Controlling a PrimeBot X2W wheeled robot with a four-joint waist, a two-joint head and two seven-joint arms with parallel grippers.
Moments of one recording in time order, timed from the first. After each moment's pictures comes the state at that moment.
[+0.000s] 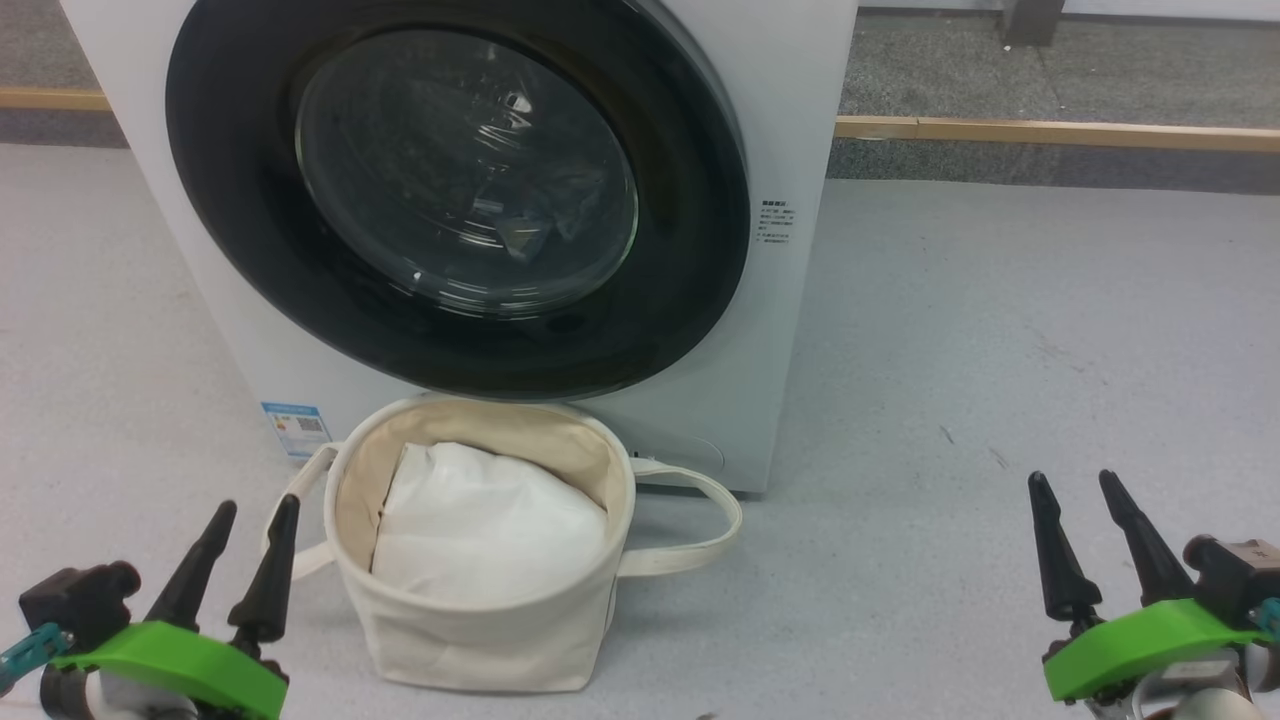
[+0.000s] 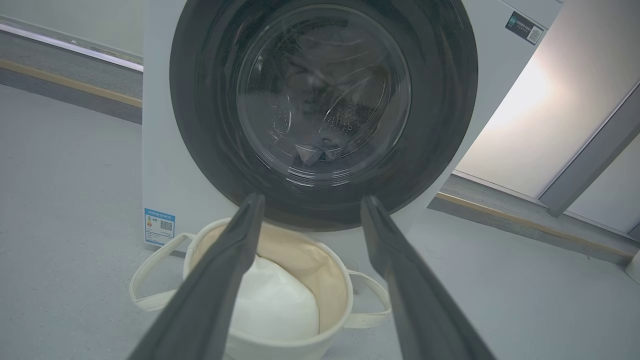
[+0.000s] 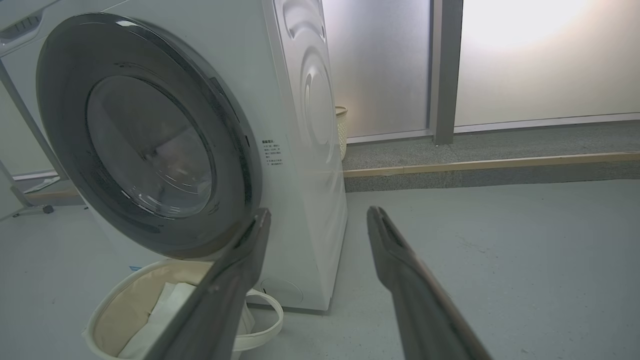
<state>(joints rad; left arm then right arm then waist) -0.23 0.42 -0.27 0.49 -0.78 -0.12 -0.25 -0.06 -0.29 0.14 0.27 0.47 0.13 -0.25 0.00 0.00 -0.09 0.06</state>
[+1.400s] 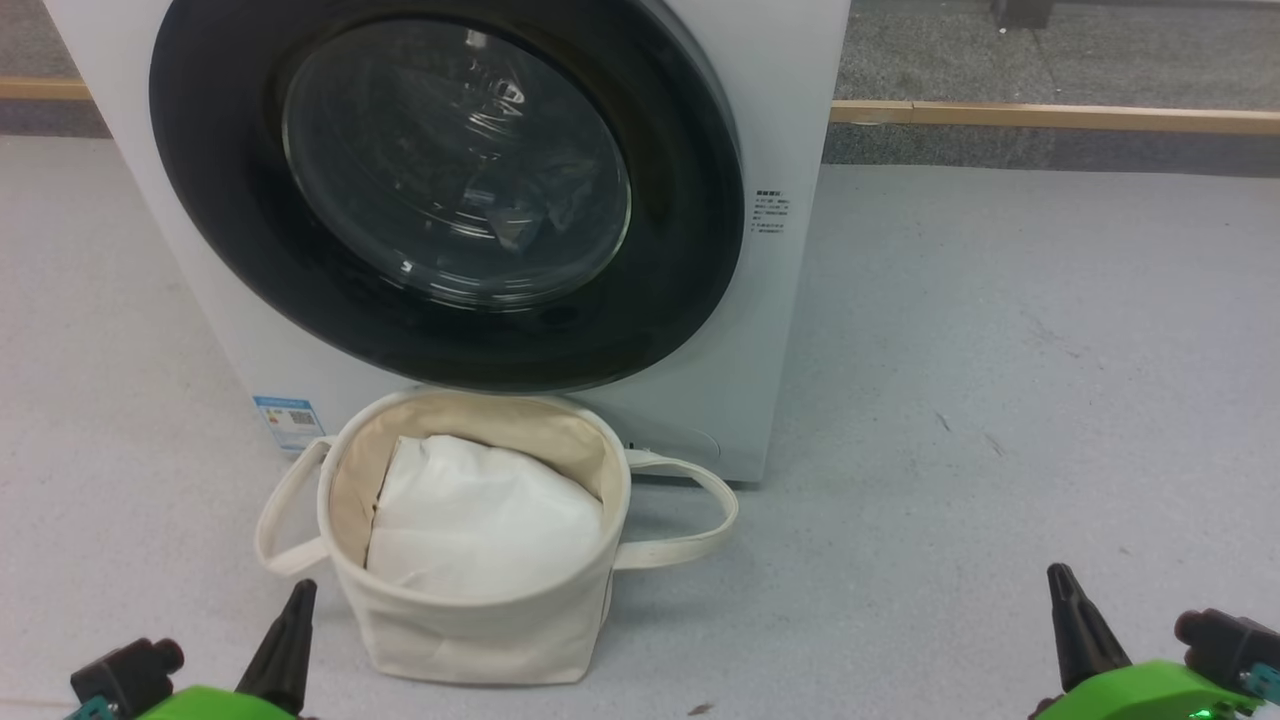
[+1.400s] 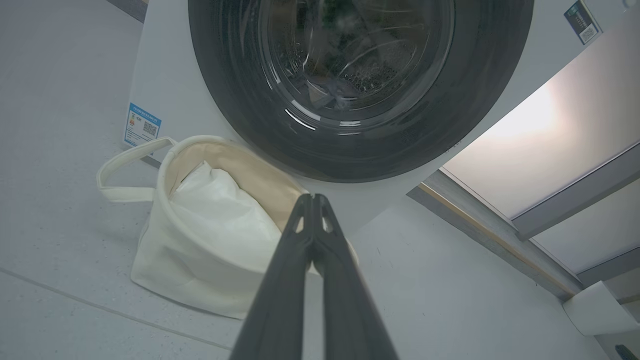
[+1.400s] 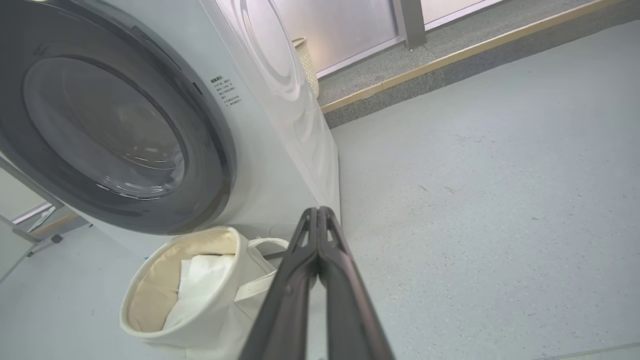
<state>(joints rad) -0.13 0.31 -0.25 0.52 -0.92 -0.12 -0.19 0.02 -0.22 0.12 0.35 0.64 0.13 -0.19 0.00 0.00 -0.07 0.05</state>
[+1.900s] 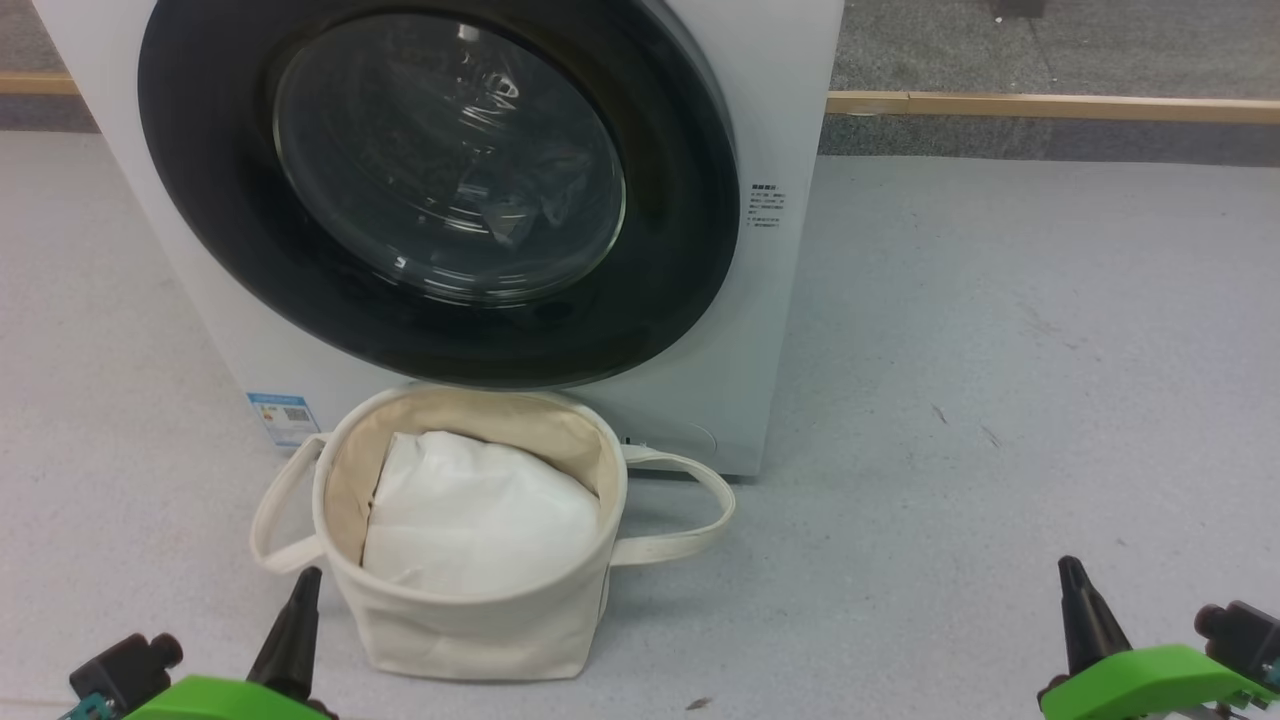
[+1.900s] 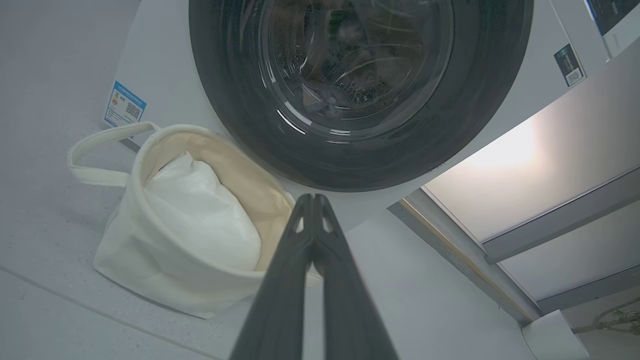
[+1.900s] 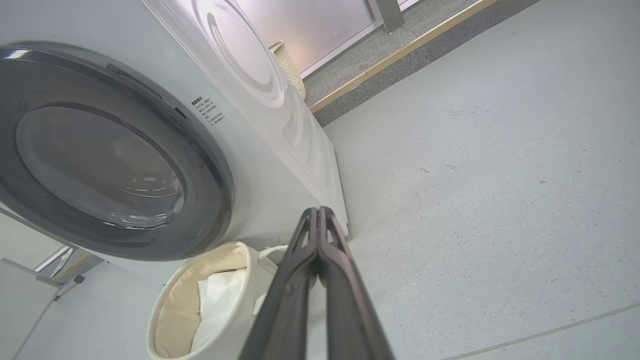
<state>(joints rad) -0.13 0.28 -0.21 0.49 -1.01 -0.12 -0.15 0.00 -0.19 0.09 0.34 0.78 0.13 -0.15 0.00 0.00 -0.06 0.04</state>
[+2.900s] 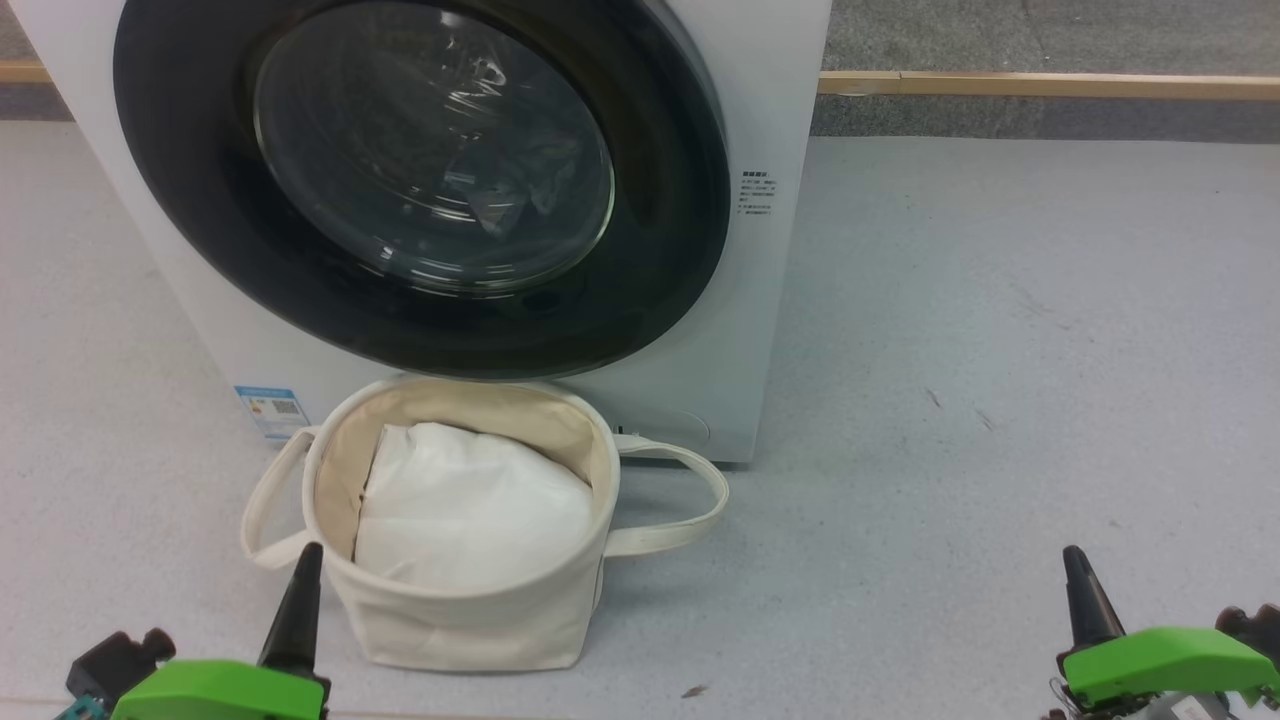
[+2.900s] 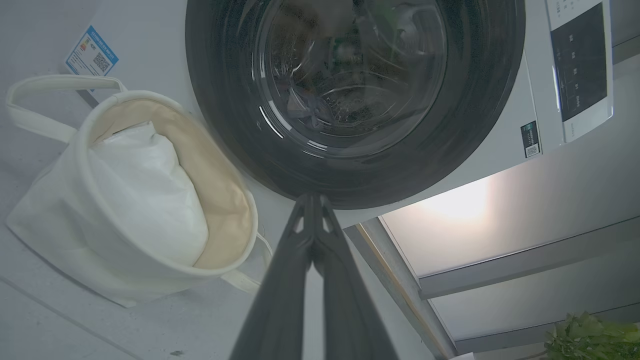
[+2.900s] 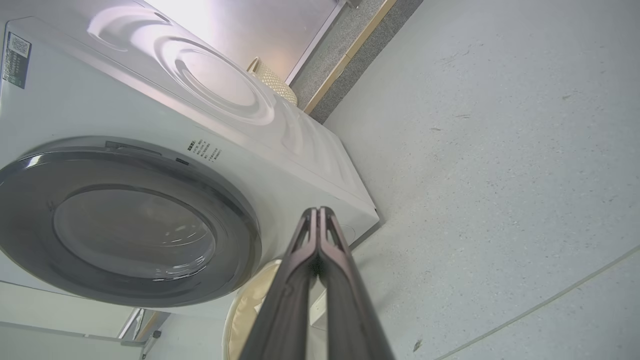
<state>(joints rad) -0.12 0.20 -0.11 0.42 -1.21 -0.12 -0.06 -0.02 -0.14 0.01 0.32 1.06 0.13 -0.06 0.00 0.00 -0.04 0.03</state>
